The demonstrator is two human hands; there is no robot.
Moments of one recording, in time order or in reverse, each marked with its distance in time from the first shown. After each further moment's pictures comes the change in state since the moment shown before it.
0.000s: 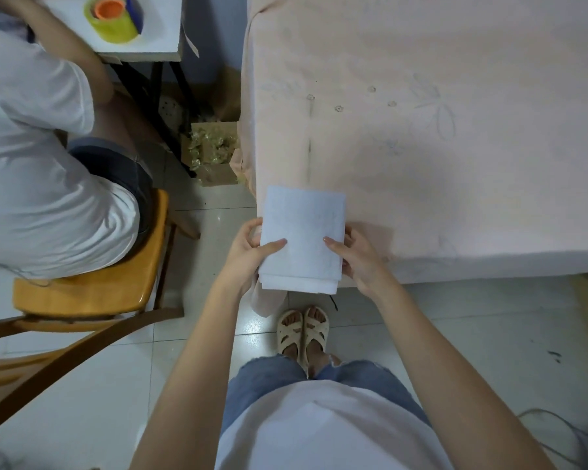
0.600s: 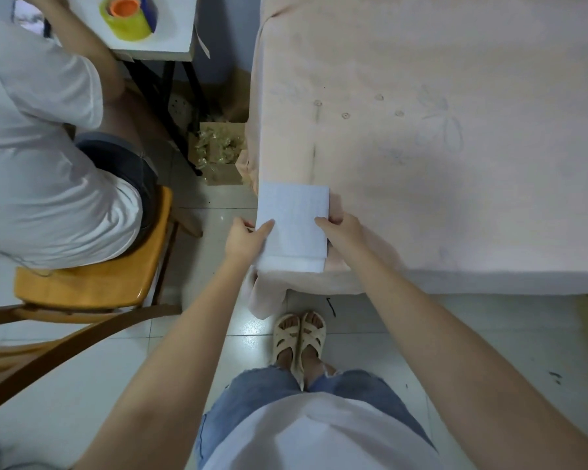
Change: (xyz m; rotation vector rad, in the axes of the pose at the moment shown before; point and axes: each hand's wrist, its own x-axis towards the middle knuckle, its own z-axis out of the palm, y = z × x) left_hand 0.063 -0.010 -0.006 0.606 0.408 -0.018; right_hand 0.053 -0.028 0.022 -0.528 0.238 0.015
